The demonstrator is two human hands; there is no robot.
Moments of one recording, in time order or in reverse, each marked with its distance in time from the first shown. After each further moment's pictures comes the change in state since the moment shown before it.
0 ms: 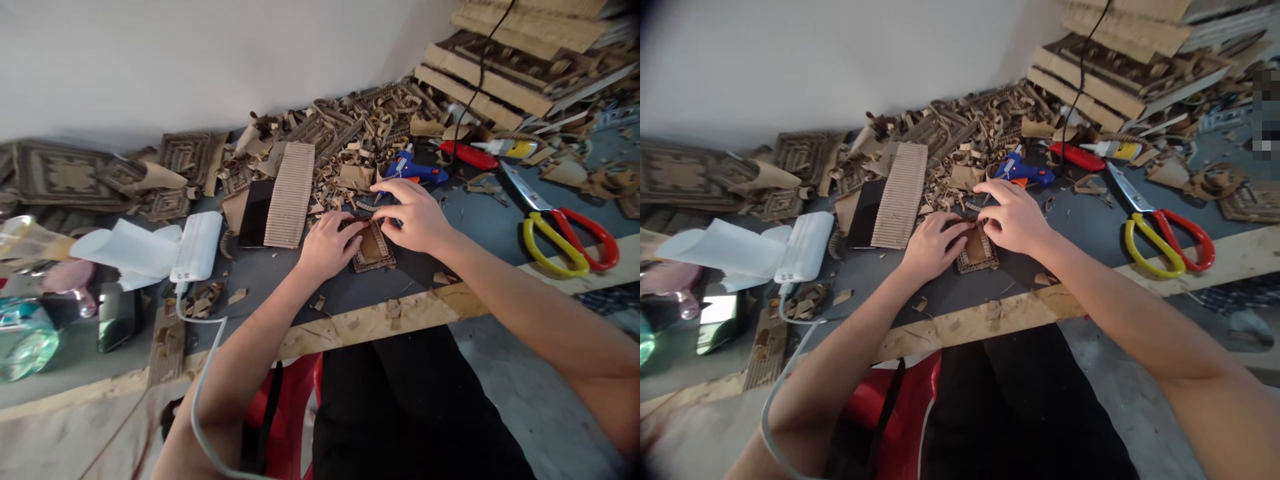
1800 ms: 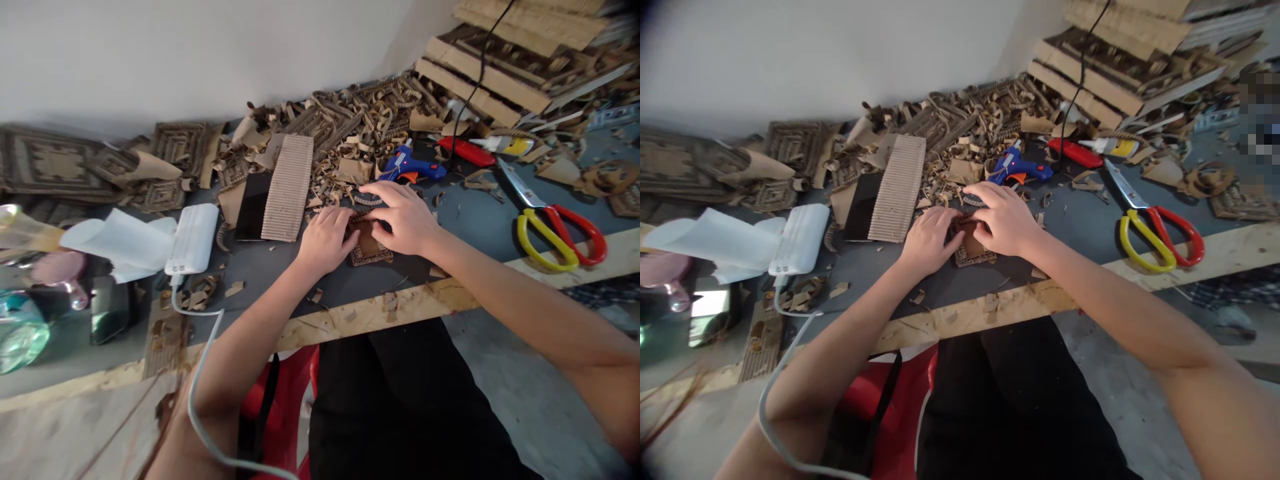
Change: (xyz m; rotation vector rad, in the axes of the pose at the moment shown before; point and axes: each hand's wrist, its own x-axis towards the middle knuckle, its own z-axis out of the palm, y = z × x) left_hand 0.001 0.005 -0.002 -0.023 -0.045 -0.092; right_hand -0.001 -0.016 -0.001 -0.009 -0.130 0.019
